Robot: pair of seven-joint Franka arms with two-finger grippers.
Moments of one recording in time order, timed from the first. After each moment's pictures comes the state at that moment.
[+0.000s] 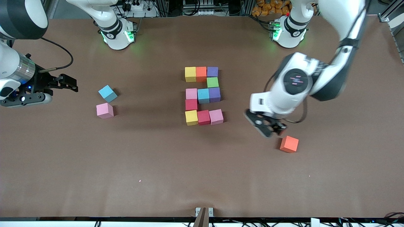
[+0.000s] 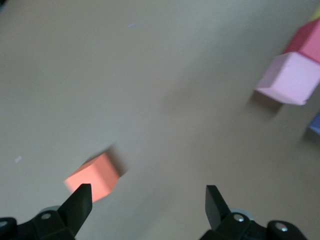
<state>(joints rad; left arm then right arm) -0.05 0.40 -0.39 -1.60 0.22 1.98 0.35 -0.04 0.03 0.08 -1.69 0.02 1.61 -0.09</state>
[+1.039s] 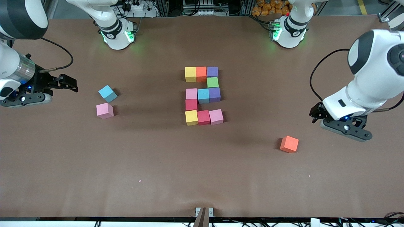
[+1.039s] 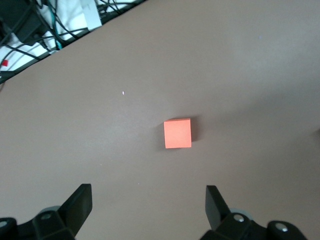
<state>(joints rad) 0.16 0.25 -0.40 -1.52 0.22 1.88 0.13 -0.04 0.03 0.08 -1.69 0.02 1.61 -0.09</state>
